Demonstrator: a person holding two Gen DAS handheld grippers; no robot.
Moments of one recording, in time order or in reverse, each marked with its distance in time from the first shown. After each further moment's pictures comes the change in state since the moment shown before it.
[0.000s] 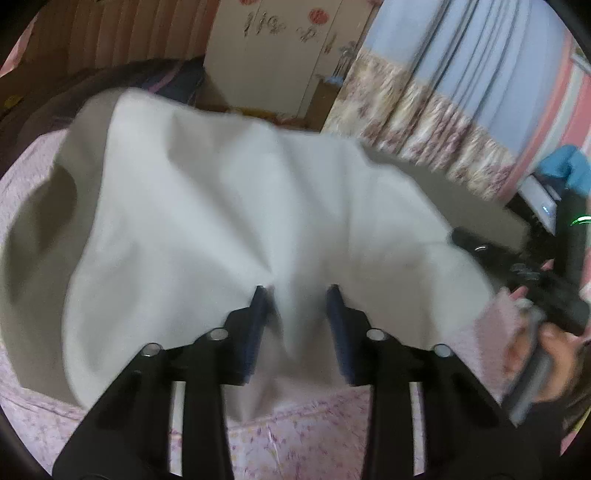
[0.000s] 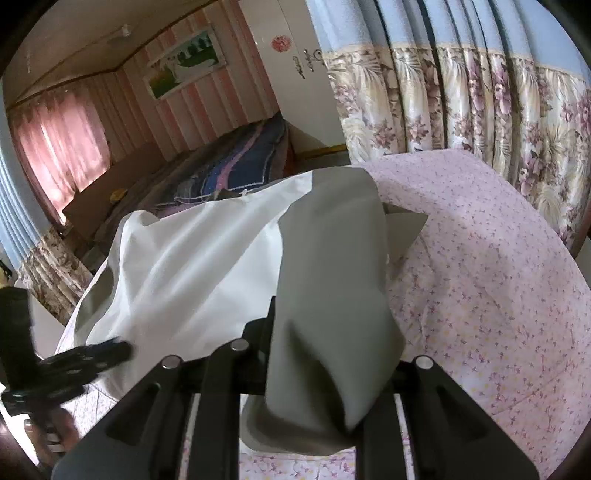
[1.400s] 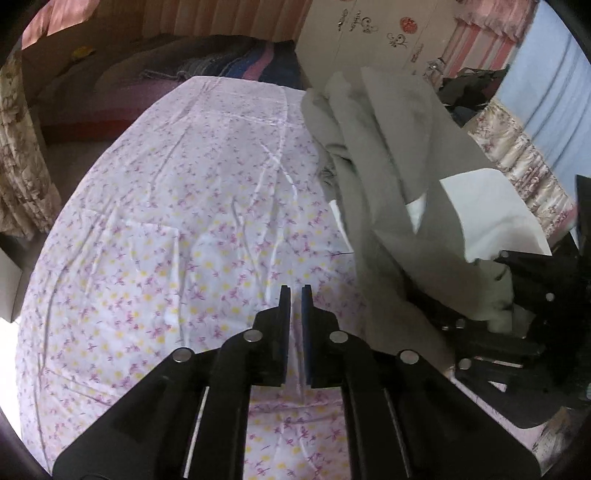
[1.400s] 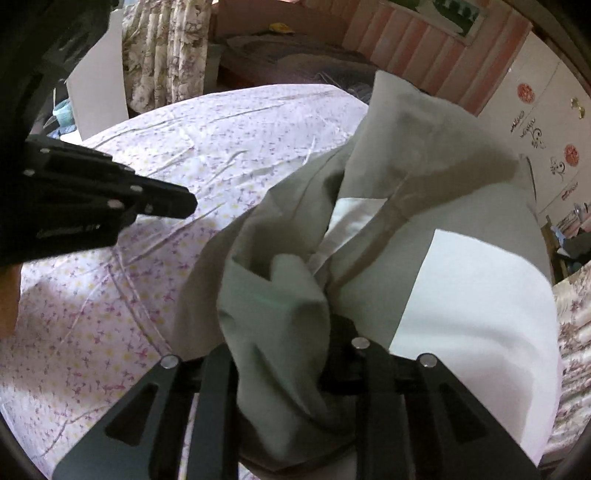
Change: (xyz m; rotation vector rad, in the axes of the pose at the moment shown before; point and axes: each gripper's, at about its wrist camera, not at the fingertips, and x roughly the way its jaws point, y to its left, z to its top) left arm -0.087 0.269 -0.031 -0.165 0.031 0.166; right arm 0.109 0.394 -0.121 -0.897 0.298 0.082
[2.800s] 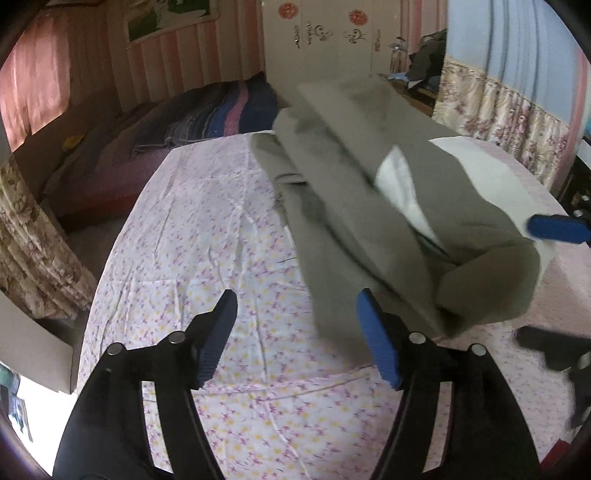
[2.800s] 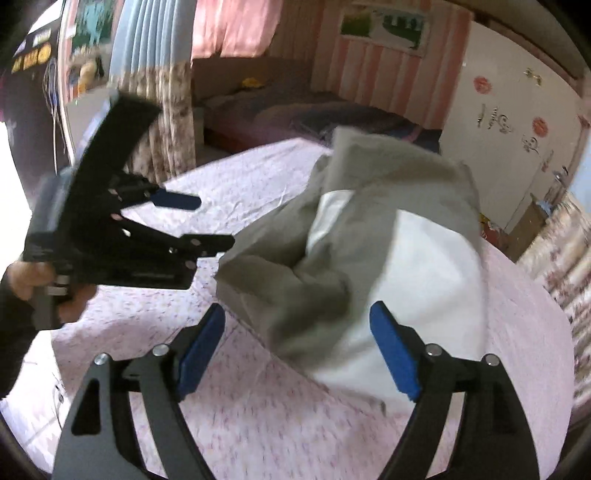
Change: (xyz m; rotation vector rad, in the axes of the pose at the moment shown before) left arm -0.054 -0.072 -0.015 0.292 -0.096 0.153; right arm -0.130 -0.040 -0.062 0.186 -0.210 0.023
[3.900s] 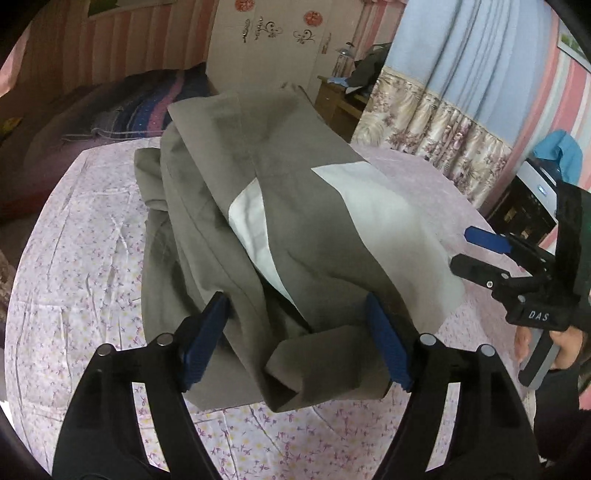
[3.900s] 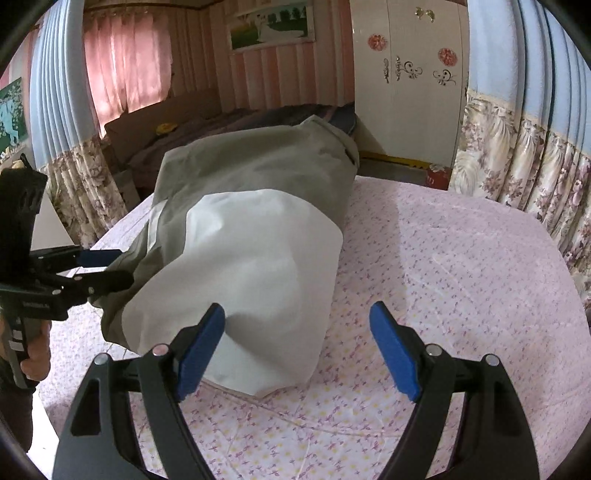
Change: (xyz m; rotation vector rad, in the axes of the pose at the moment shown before) left arm 0.008 -0.062 0.036 -0.047 0.015 -0.304; right arm -0.003 -0.139 -0.047 0.364 -0.046 -0.116
